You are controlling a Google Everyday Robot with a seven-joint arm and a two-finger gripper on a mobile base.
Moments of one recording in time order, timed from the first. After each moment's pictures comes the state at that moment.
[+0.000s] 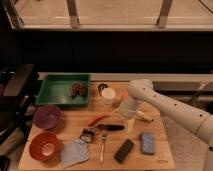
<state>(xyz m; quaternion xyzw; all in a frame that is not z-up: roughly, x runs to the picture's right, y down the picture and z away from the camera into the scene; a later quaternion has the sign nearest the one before) 0.095 0.196 0.807 -0.38 -0.29 -0.19 0.86</state>
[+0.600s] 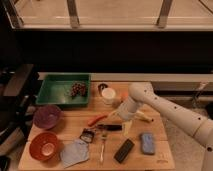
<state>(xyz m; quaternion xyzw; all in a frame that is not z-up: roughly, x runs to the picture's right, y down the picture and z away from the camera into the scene) 0.074 0.209 0.810 -0.37 -0.33 -0.17 0.85</state>
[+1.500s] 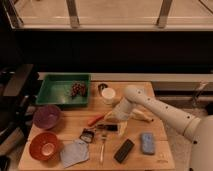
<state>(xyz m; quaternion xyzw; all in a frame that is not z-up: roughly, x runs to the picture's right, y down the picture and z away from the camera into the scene) 0.054 0.220 0.843 -0.38 -0.34 -0.16 0.84</state>
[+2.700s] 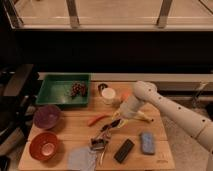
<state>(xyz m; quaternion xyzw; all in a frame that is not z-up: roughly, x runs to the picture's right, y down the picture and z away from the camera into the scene) 0.080 0.186 0.797 -0.35 -0.35 -0.15 0.86</state>
